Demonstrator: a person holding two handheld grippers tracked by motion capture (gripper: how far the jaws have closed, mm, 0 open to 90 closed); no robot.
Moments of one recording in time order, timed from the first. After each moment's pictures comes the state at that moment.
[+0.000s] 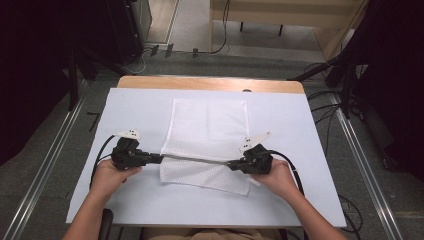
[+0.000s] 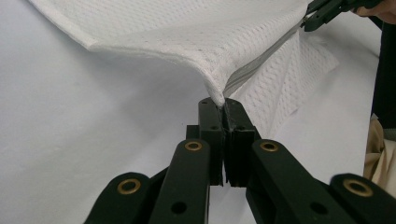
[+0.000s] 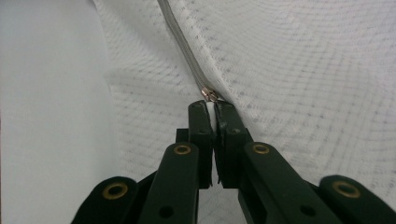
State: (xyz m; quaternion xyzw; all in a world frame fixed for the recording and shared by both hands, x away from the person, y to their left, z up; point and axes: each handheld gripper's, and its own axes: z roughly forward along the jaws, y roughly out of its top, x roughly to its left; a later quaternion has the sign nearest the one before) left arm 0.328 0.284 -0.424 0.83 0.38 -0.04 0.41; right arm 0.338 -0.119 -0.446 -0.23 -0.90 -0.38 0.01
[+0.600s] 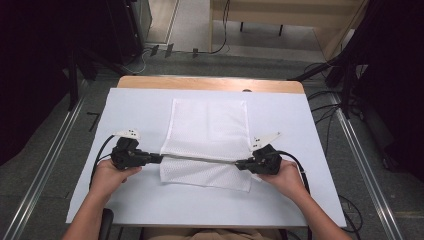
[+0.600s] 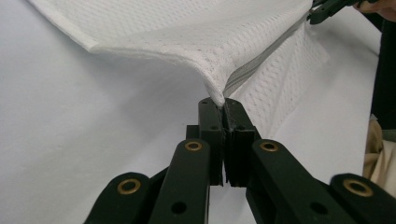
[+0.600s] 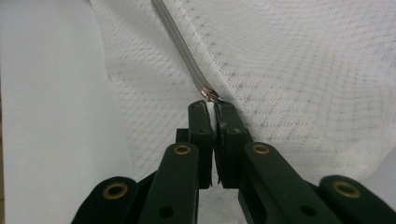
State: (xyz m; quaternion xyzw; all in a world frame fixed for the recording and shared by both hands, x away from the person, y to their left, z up) left arm 0.328 0.284 -0.424 0.83 0.38 -0.04 0.41; right arm 0.337 -0.142 -0.444 -0.24 -0.89 -0.38 0.00
